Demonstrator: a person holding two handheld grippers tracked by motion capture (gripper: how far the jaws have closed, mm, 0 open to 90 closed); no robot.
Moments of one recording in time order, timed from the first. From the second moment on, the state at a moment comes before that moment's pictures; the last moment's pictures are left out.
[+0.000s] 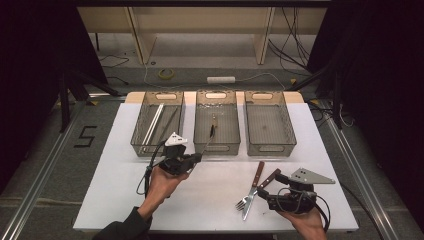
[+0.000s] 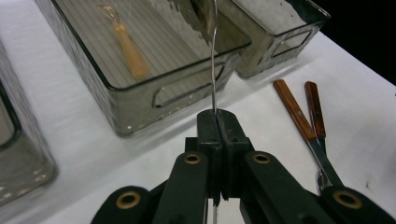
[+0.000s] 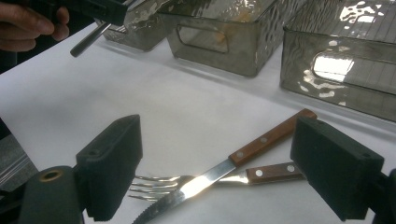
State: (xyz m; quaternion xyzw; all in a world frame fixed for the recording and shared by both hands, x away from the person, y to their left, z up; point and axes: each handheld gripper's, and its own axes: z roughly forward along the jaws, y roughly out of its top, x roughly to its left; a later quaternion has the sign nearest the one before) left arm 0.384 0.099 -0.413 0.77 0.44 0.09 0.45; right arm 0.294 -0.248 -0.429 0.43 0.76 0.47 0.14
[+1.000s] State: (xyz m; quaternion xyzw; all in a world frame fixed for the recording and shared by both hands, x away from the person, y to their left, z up) left arm 0.464 0.098 -0.395 0.72 0.48 0.10 0.49; right arm 0.295 -0.249 -0.430 0.43 0.76 0.46 0.14
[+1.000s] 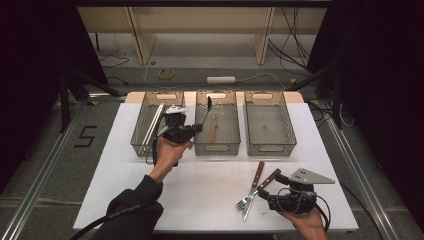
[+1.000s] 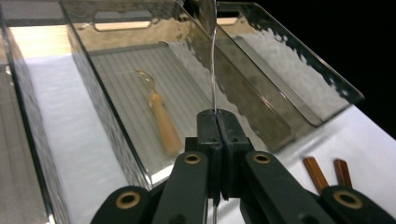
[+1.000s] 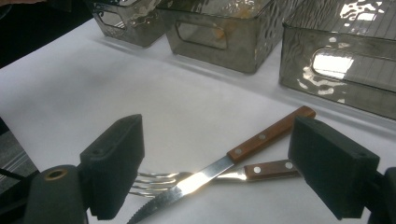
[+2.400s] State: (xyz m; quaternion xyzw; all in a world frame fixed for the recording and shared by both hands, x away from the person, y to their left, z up) left arm 0.515 0.070 -0.412 0.71 0.52 0.12 0.46; right arm 0.294 -0.247 -0.431 0.41 0.77 0.46 0.14
